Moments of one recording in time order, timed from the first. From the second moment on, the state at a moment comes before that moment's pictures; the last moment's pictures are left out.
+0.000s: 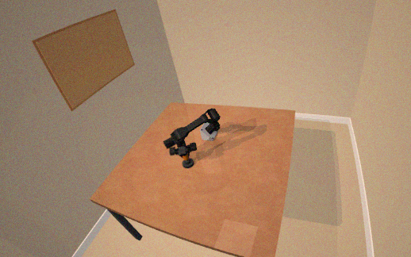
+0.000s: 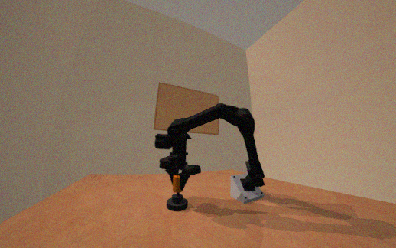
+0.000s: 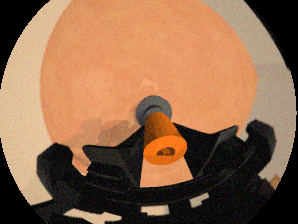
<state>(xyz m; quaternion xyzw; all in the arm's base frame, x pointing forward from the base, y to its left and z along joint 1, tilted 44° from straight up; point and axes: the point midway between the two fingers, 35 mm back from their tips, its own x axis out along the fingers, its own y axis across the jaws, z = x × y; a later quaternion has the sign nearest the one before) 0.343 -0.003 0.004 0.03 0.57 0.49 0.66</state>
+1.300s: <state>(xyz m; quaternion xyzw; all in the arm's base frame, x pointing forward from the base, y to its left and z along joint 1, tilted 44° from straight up) 0.343 -0.003 0.004 0.02 0.56 0.50 0.66</state>
